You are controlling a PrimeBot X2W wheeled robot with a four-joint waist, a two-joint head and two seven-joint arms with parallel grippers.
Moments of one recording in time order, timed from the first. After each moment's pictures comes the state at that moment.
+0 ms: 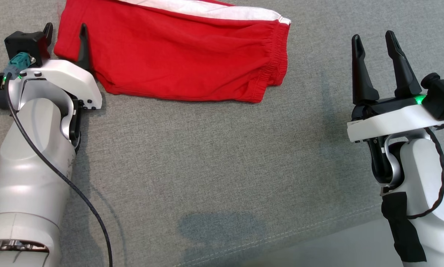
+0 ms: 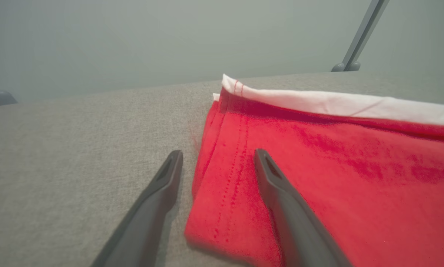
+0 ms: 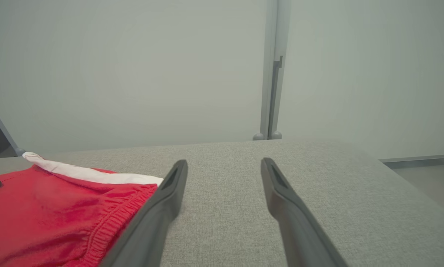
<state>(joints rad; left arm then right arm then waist) -1.00 0.18 -0.16 1.05 -0.23 0.01 -0.26 -0.61 -0.06 0.10 0.33 0.27 0.13 -0.26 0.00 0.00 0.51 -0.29</state>
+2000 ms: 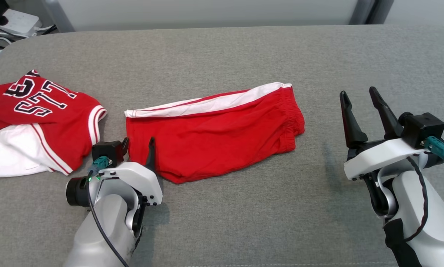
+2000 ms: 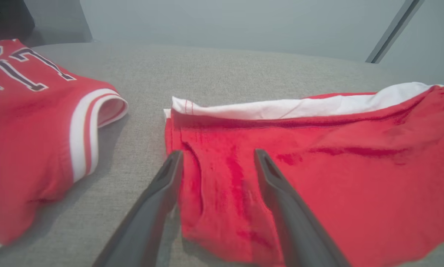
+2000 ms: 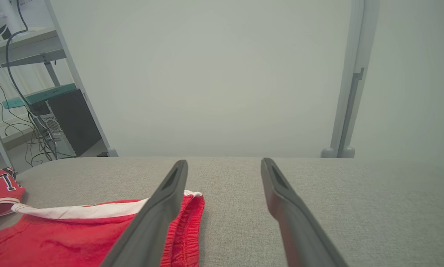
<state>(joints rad) -0.62 0.02 -0.23 1.02 -0.37 0.03 -0.25 -0.52 -0.13 0.18 0.50 0.32 0.13 -0.26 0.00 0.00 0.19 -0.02</state>
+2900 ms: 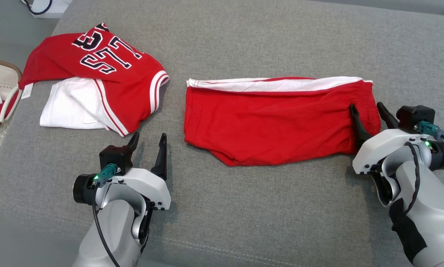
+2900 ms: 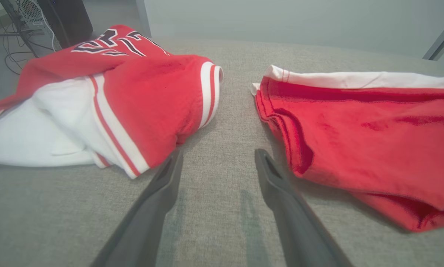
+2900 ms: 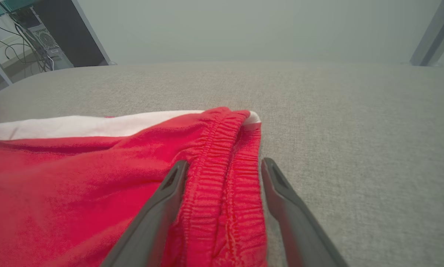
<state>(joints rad) -0.50 0.02 -0.23 0.76 -0.29 0.03 -0.25 -0.74 -0.13 0.21 1.00 0.31 0.13 -0.26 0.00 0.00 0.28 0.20</state>
